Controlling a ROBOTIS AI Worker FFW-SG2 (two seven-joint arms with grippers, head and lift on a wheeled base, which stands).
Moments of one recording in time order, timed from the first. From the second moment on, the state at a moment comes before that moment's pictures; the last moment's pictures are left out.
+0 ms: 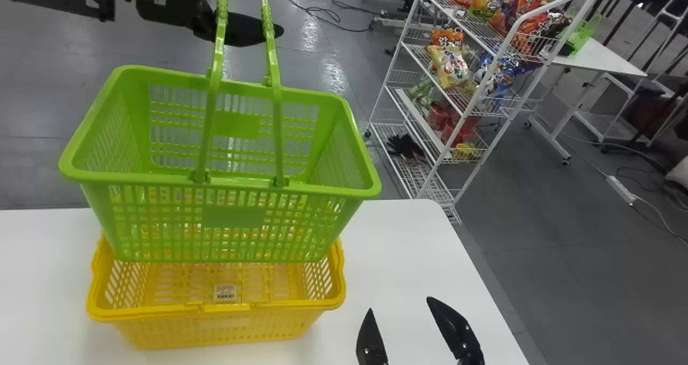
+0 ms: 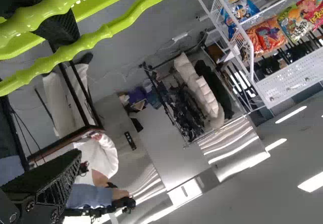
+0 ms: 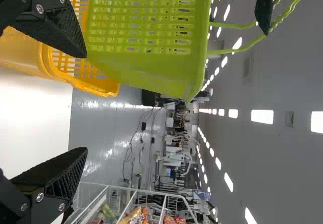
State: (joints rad) left arm -1.06 0.05 -0.04 -1.04 1.45 1.53 -0.02; right arm 0.86 -0.17 0.03 -2.07 -0.02 -0.36 -0.08
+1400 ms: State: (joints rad) left arm -1.21 0.12 -0.01 -0.86 1.57 1.57 0.04; right arm 0.87 -0.17 0.03 -2.03 -0.04 -0.41 -0.08
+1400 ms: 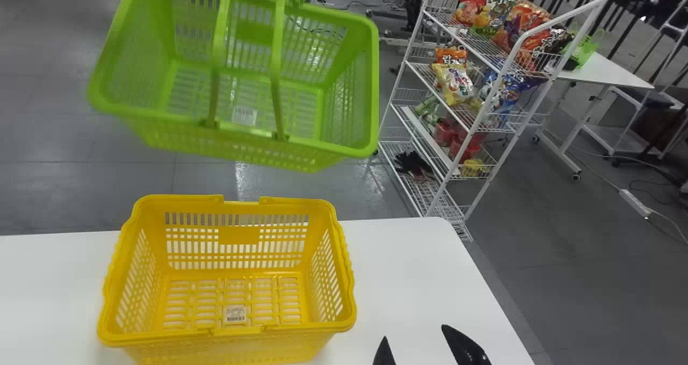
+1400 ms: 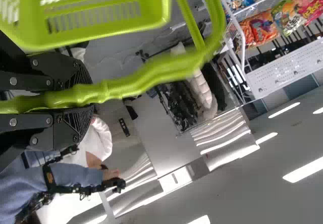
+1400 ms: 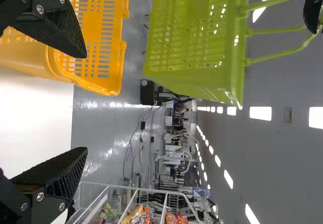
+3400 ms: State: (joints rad) left arm 0.12 0.91 0.85 -1.47 2.10 1.57 0.02; right arm 0.87 -0.19 -0.03 -1.99 -0.09 -0.54 -0.07
